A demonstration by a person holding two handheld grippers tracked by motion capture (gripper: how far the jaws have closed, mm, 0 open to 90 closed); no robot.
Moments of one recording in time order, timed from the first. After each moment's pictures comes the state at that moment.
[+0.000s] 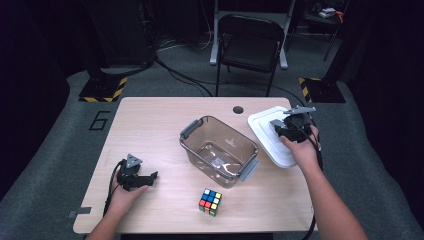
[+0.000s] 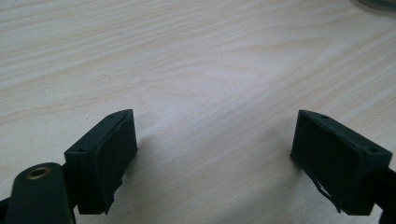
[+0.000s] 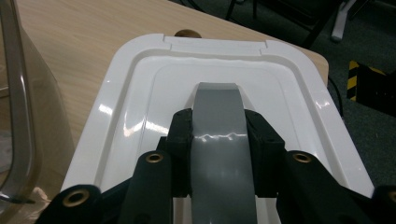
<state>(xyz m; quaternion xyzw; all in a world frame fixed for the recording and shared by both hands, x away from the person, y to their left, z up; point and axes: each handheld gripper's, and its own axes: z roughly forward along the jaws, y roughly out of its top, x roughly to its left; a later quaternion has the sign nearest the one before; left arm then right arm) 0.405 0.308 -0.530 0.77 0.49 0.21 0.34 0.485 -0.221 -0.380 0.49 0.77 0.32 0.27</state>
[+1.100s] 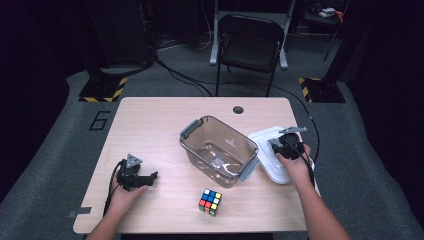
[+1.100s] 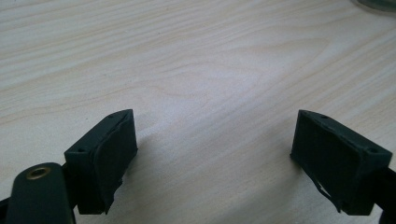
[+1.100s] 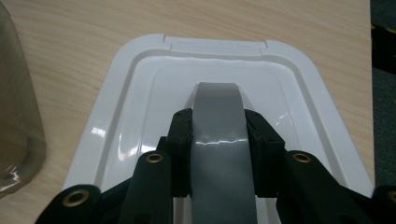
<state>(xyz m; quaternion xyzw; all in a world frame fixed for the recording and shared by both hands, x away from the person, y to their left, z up) 0.405 0.308 -0.530 0.77 0.49 0.22 0.34 0.477 -0.223 -0.459 0.52 0.77 0.29 0.24</state>
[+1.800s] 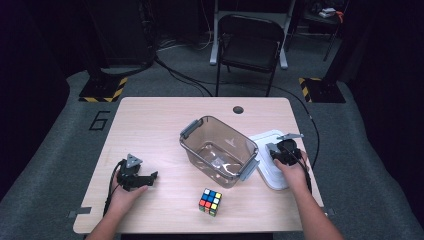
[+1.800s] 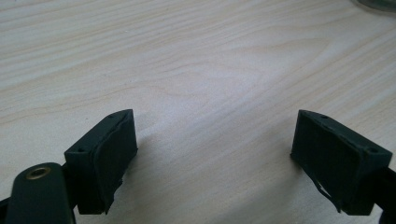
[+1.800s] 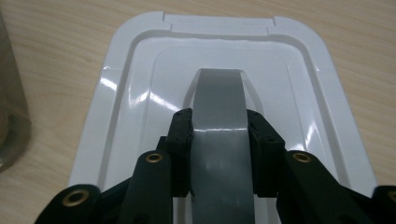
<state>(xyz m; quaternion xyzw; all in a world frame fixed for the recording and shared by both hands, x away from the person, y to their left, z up) 0.405 0.308 -0.530 0.77 0.49 0.21 0.34 0.474 -0.223 -0.487 0.53 0.77 0.28 0.22</state>
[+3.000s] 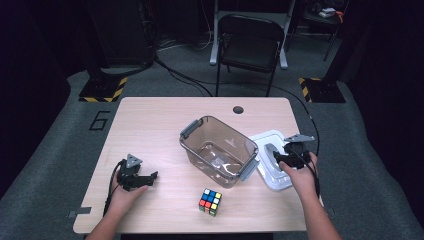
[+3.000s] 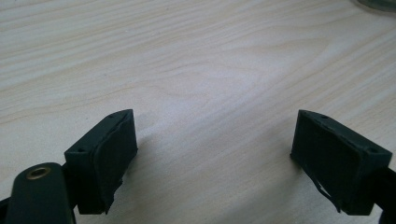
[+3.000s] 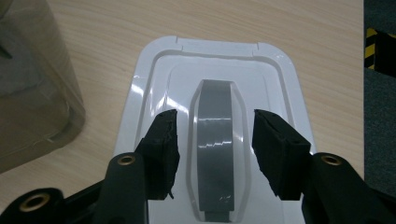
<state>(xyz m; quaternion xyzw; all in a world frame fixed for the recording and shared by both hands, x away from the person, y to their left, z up) 0.405 0.308 -0.530 0.77 0.49 0.22 0.34 0.439 -0.230 -0.449 0.51 0.76 0.31 0.24</state>
